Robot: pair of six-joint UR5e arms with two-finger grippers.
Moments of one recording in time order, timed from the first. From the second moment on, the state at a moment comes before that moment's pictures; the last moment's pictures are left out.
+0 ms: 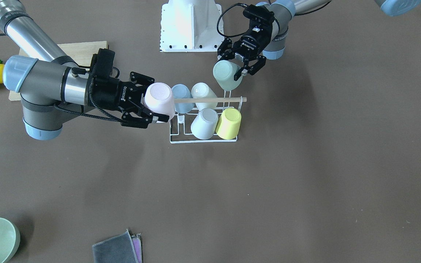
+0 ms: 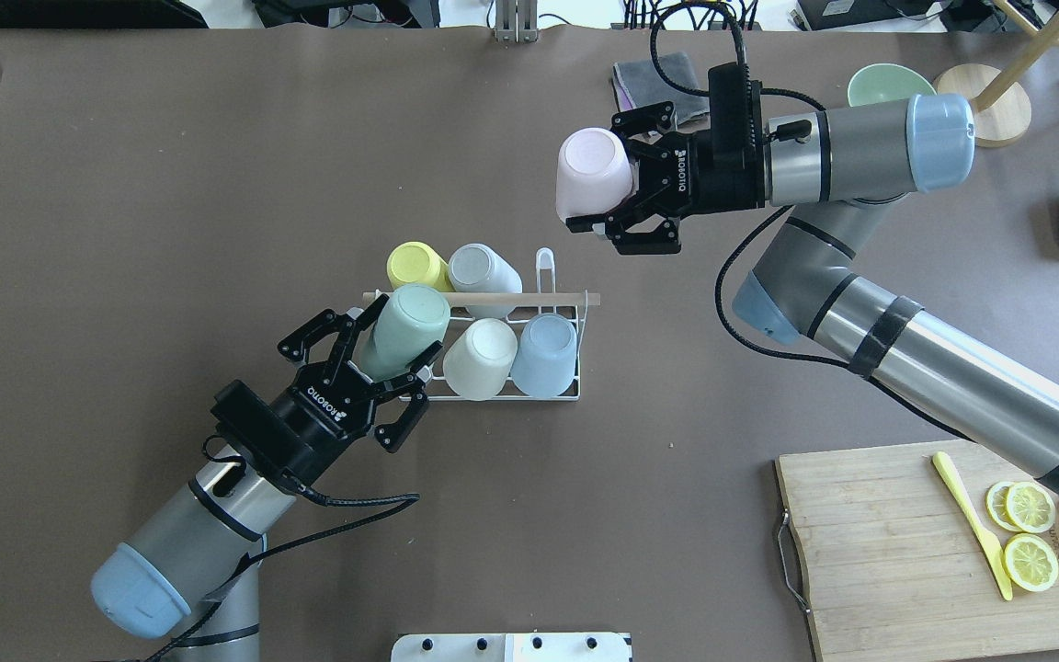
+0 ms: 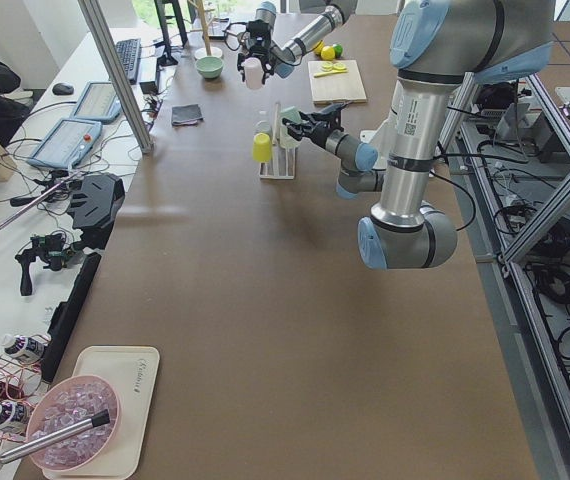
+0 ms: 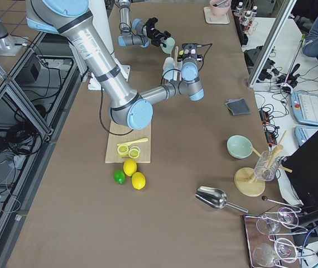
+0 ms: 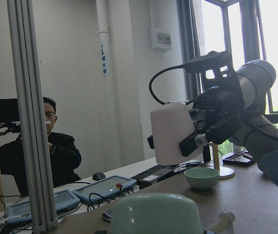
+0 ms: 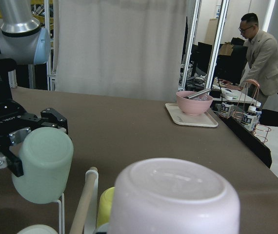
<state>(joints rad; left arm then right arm) -0.17 -1.96 -1.54 -3.43 -0.83 -0.06 0.81 -0.91 1.20 0.27 2.21 0.26</state>
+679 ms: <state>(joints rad) -0.17 -1.98 -1.51 -3.43 -0.83 -0.06 0.77 -0.88 1.16 0.30 2.18 0.16</state>
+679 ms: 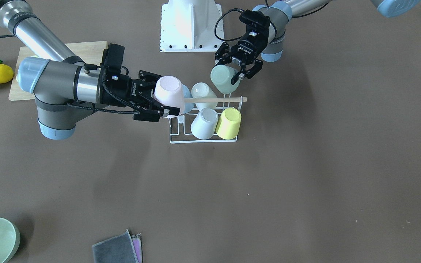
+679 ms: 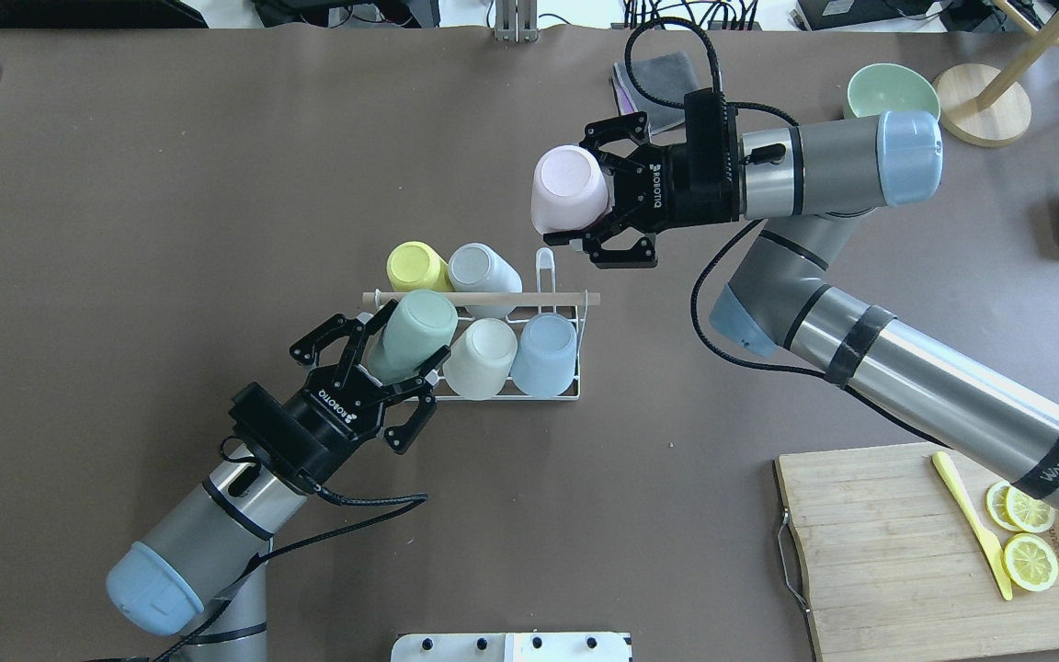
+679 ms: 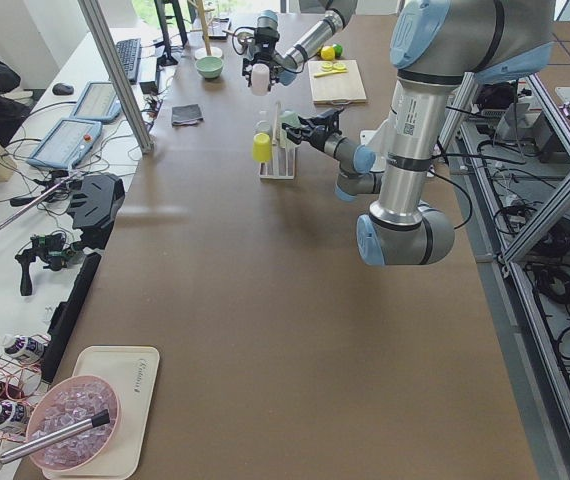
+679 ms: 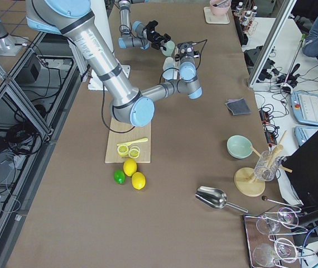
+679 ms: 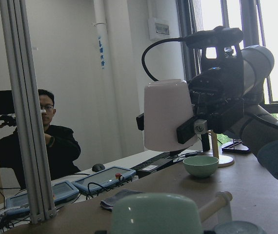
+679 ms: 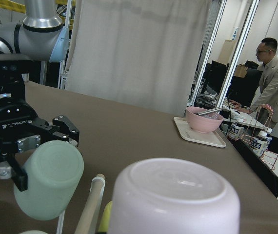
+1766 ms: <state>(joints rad) -0.18 -1.97 -1.49 -3.45 -0.83 -0.06 0.73 -0.85 1.08 0.30 2.12 0.13</state>
